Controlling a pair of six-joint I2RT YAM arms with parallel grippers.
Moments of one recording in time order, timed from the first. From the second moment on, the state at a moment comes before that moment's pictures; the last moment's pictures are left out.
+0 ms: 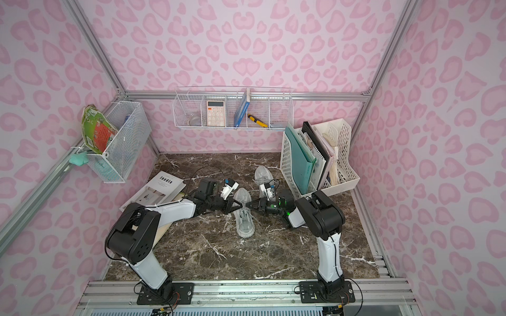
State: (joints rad) left arm -0.40 1.73 0.90 0.07 0.74 -0.08; right arm 0.49 2.03 0.71 1.11 -0.91 1.14
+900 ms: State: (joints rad) left arm -0.45 1.73 0.85 0.17 0.55 -0.18; right arm 0.51 1.96 0.70 0.90 -0.87 0.94
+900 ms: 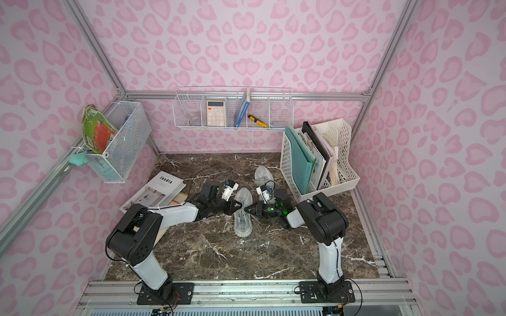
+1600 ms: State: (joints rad) left arm -0.45 1.74 0.77 0.39 0.63 -0.18; right arm 0.50 1.99 0.70 1.09 -0.85 1.13
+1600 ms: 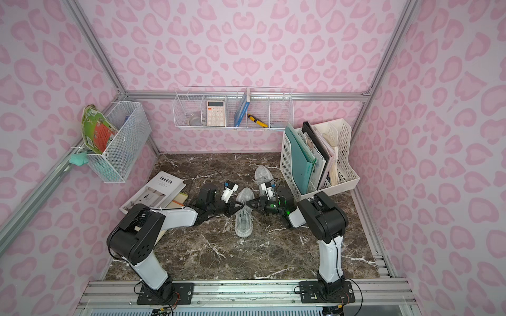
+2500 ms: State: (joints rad) left arm -0.47 1.70 0.71 0.47 0.60 -0.27; right arm 0.55 2.07 0.64 1.35 -0.77 1.40
